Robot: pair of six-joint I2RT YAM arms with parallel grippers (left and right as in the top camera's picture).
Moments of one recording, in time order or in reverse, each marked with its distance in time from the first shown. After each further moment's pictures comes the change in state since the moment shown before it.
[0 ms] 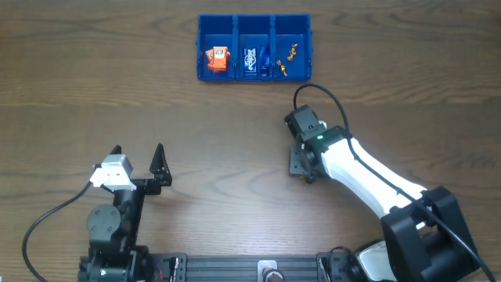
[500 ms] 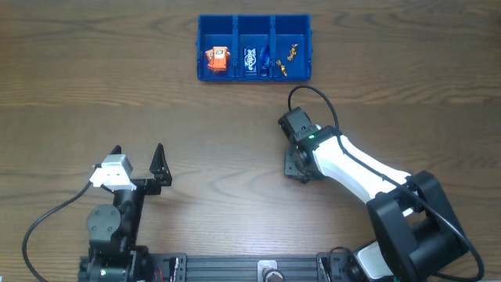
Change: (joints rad) left arm 0.000 0.000 0.000 0.000 0.000 0.000; right arm 0.016 0.081 0.000 0.039 -0.018 0.034
